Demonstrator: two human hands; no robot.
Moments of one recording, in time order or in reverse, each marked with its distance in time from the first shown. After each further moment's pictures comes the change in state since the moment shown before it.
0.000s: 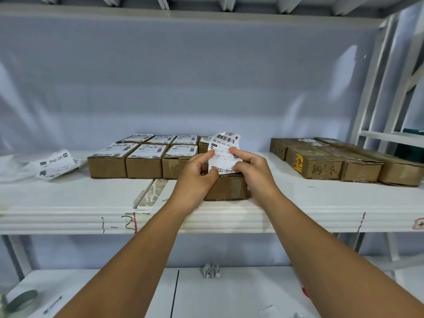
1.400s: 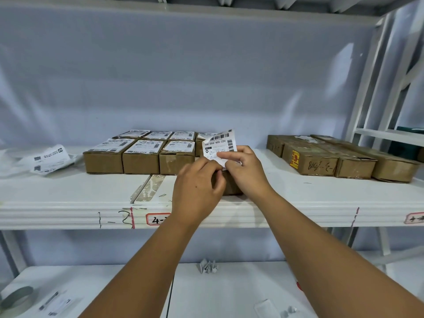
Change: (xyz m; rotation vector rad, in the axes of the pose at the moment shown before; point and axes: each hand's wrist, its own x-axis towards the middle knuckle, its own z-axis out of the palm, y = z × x) left_hand -0.021 -0.006 0.011 0.607 0.187 0.447; right_hand -0.005 0.000 0.006 -0.416 -0.008 -0.225
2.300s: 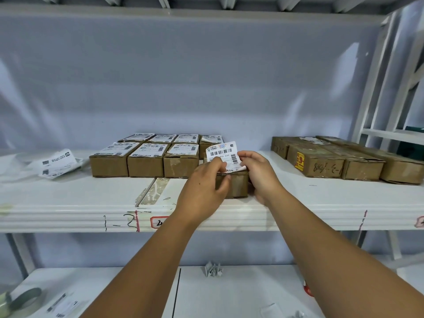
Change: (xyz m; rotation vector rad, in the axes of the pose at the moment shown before) left_hand 0.003 0.001 -0.003 -0.183 -0.211 -0.132; right_hand 0.009 0.006 -0.009 0.508 0.043 0.344
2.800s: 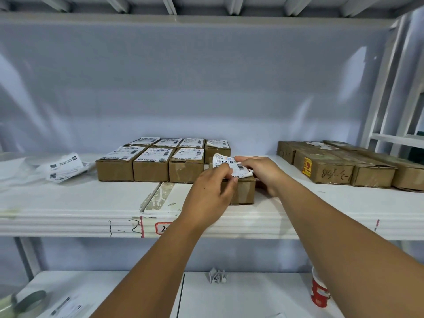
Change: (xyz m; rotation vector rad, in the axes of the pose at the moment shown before) left_hand 0.001 0.001 -0.003 -0.039 -0.013 0.026; right_hand 0.033 -0.009 -0.008 -0.277 -0.142 0.120
